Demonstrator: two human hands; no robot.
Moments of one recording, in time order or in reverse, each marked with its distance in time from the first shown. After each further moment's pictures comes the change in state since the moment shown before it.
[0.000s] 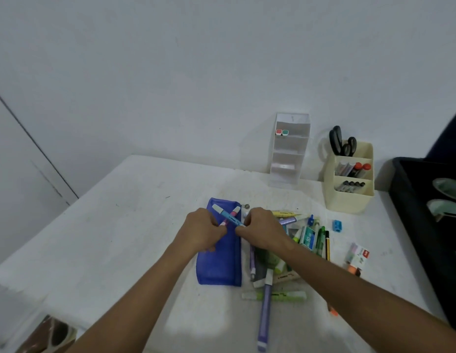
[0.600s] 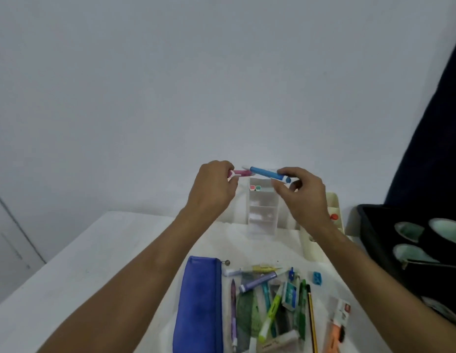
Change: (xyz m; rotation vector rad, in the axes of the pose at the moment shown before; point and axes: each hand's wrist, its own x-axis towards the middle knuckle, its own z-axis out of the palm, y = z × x) left_hand 0.025 0.157 -0.108 -0.024 0.628 0.612; right_hand 0.019 -0.010 -0.177 0.413 0.791 -0.290
